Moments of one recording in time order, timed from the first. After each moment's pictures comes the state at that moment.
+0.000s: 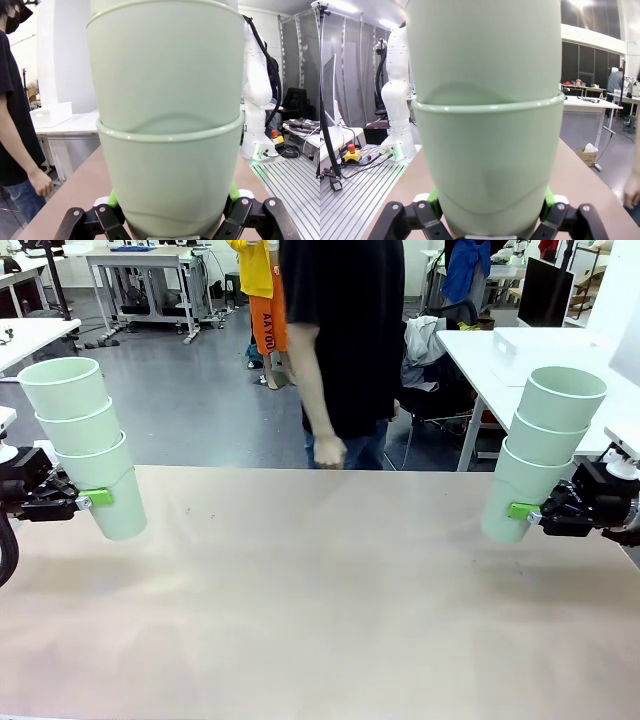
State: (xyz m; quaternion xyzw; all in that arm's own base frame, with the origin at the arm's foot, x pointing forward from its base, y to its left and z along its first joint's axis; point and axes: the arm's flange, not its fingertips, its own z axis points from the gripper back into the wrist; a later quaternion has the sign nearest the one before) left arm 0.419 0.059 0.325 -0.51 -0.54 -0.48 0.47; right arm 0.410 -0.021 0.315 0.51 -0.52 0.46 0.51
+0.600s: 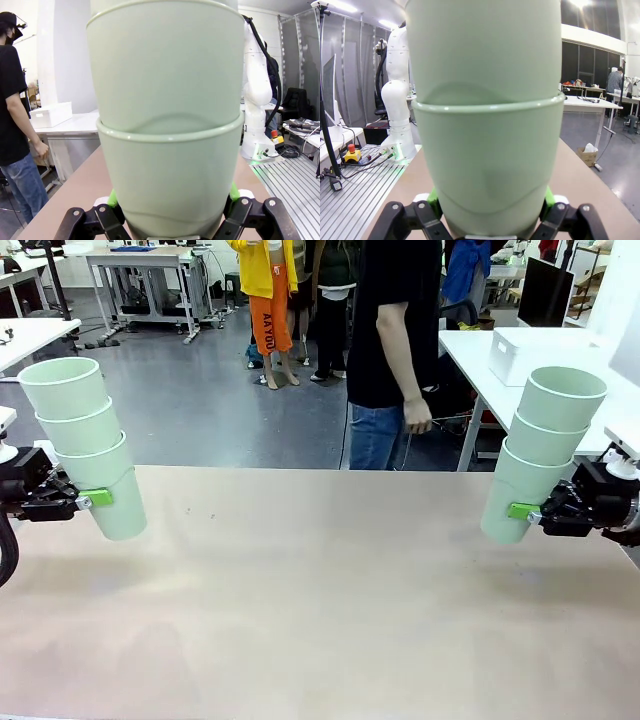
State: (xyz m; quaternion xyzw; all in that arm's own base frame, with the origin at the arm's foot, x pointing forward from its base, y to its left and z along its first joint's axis) left arm 0.419 0.059 0.325 -0.51 -0.54 -0.48 0.47; right arm 0.410 -0.021 0.315 0.51 -0.52 0.46 0.51
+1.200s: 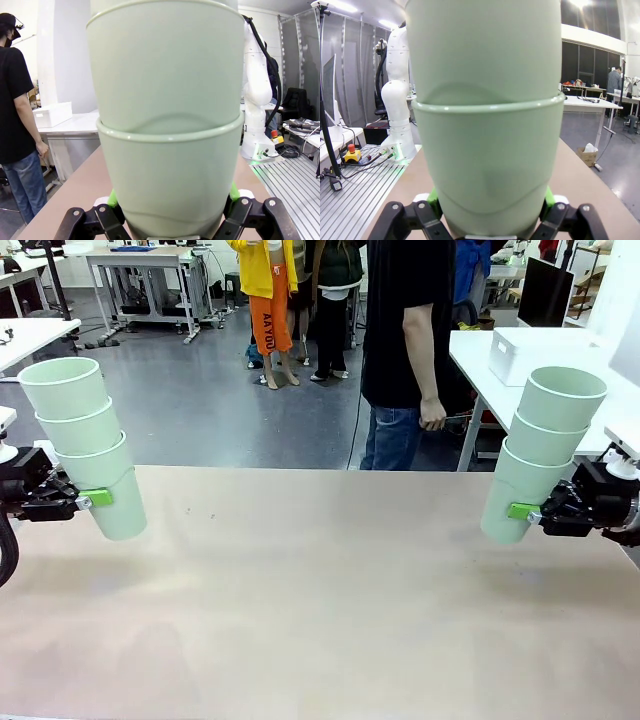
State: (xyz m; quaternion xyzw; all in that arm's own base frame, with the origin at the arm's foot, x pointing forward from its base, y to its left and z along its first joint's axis) left arm 0.419 0.059 0.325 -0.51 -0.54 -0.48 0.47; right arm 0.410 -0.021 0.315 0.51 -0.52 0.46 0.51
